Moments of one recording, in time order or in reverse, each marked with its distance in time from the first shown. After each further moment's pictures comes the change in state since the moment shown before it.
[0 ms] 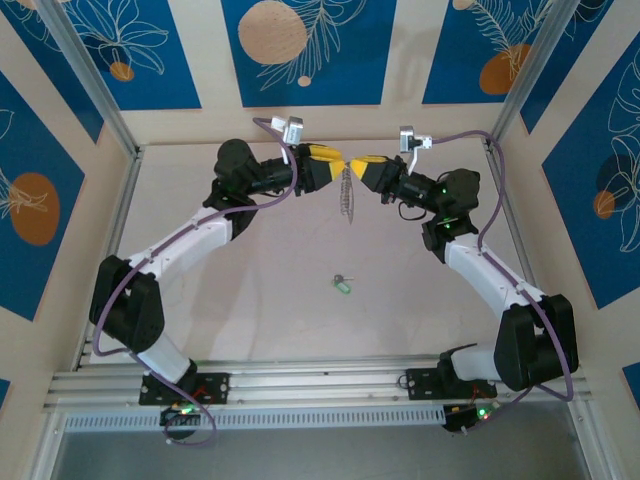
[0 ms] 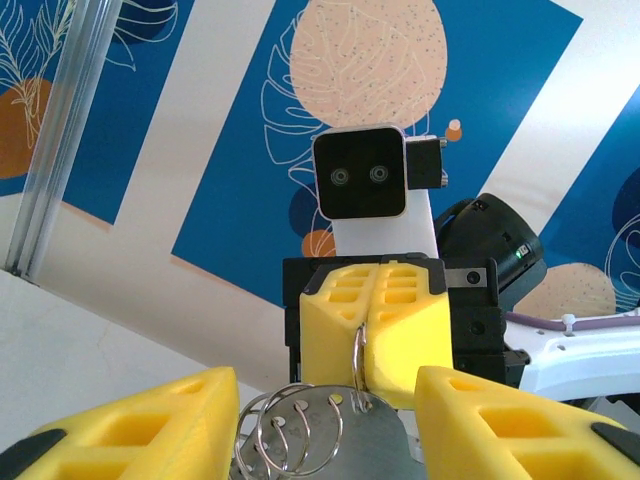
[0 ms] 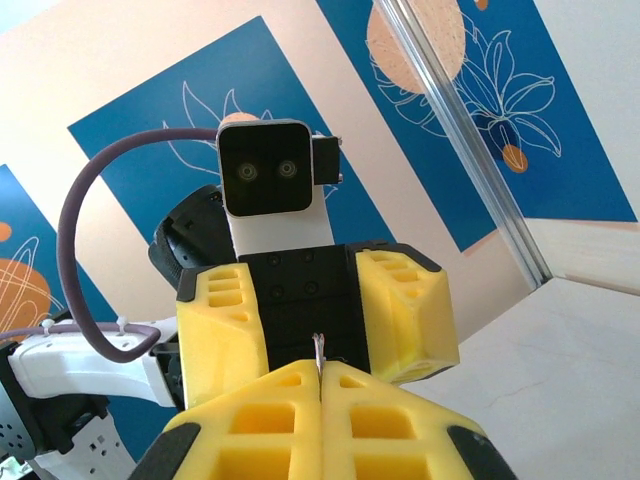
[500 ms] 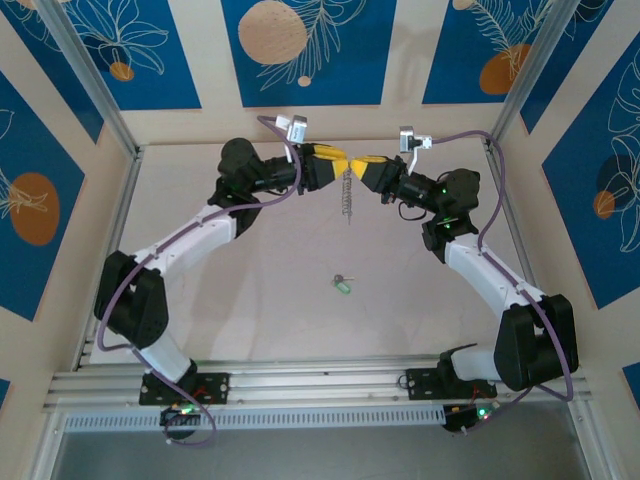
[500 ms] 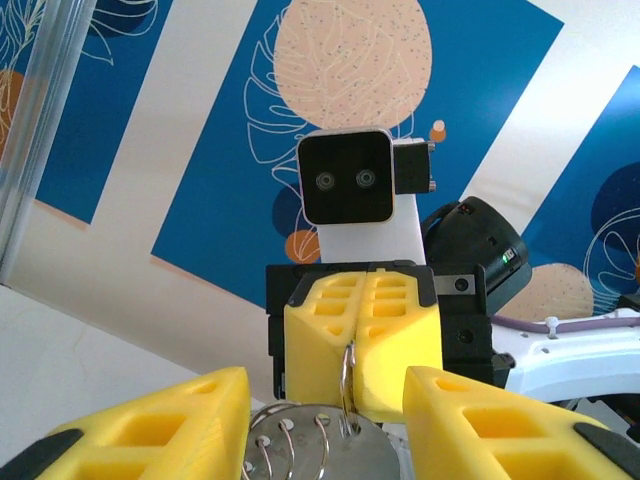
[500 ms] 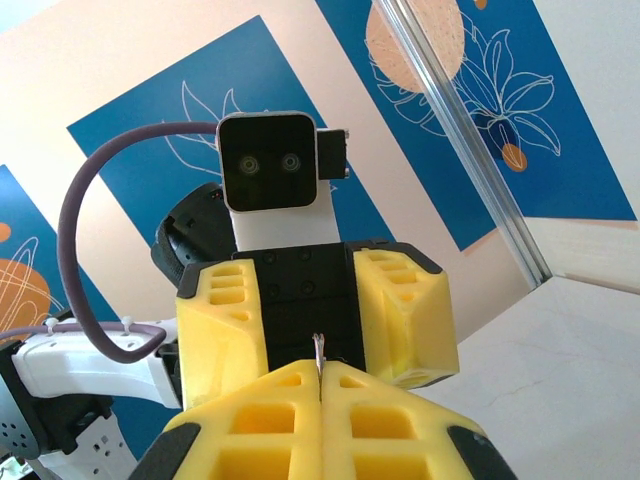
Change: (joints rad) left arm -0.011 0.037 0.029 0.038 0.024 -0.047; right arm -0.001 0.000 0.000 -0.002 0.000 0.000
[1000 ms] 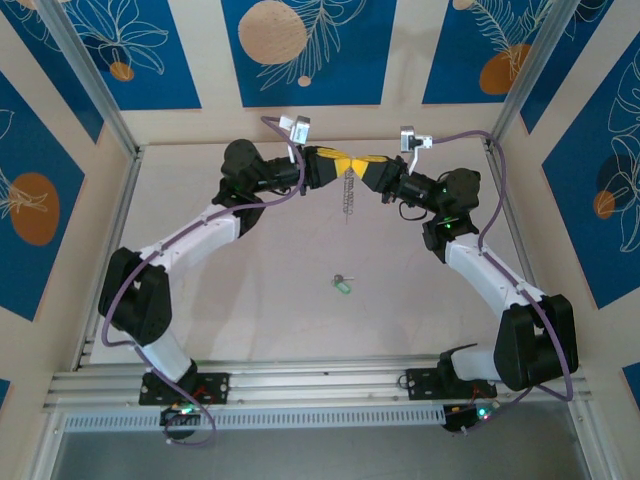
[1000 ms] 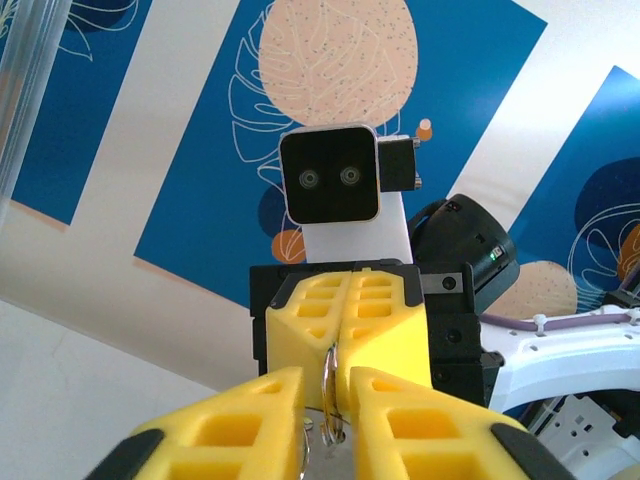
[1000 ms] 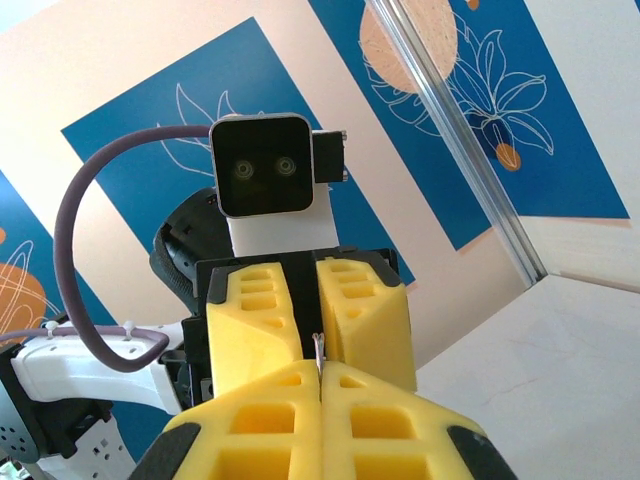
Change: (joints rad) left arm -0.008 0.024 0.005 0.053 0.019 -0.032; right arm -0.003 0.000 -0.001 -0.008 0.004 0.000
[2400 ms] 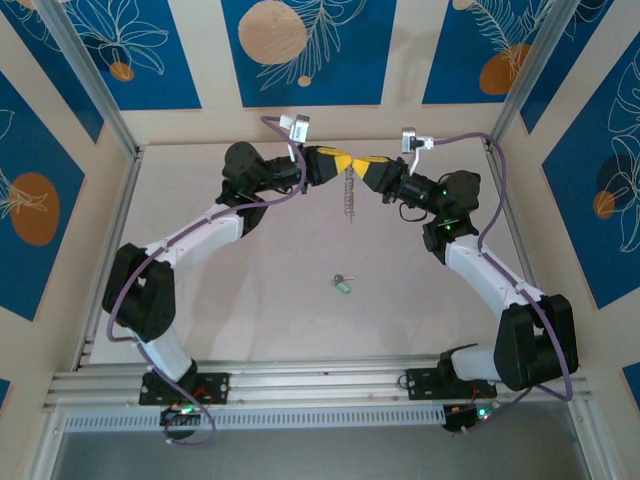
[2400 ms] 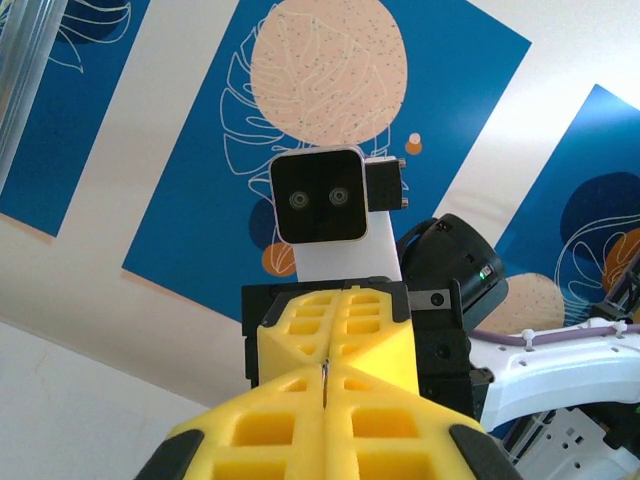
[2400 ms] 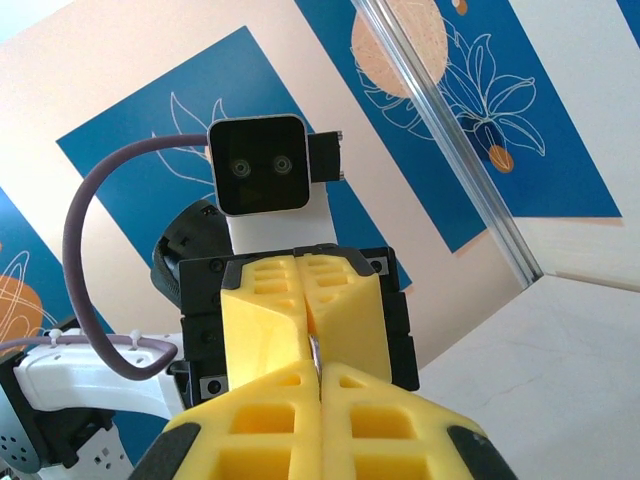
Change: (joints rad) left arm 0.000 0.030 0.000 0.094 -0.001 -0.065; right arm -0.006 -0.001 -0.017 0.019 0.015 0.019
